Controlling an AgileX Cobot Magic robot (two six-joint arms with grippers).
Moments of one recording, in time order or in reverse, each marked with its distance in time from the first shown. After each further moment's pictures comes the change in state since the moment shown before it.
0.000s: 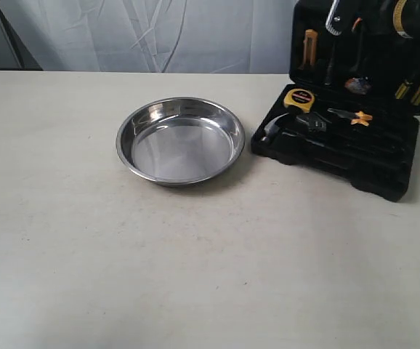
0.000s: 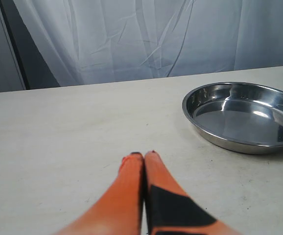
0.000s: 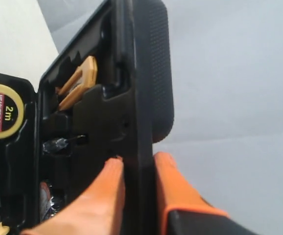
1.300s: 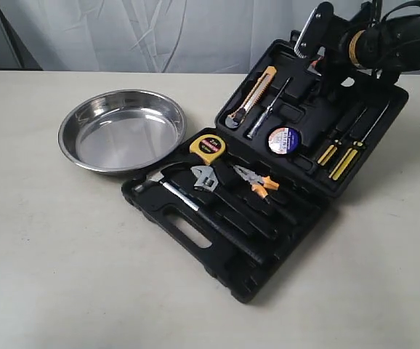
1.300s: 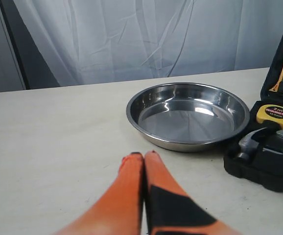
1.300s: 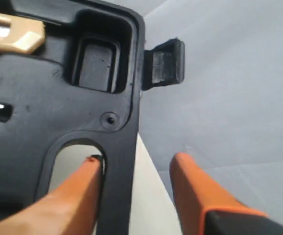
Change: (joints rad) left arm 0.000 0.000 0.000 0.000 0.000 0.000; right arm 0.034 0.270 -0.163 -0.002 0.025 0.166
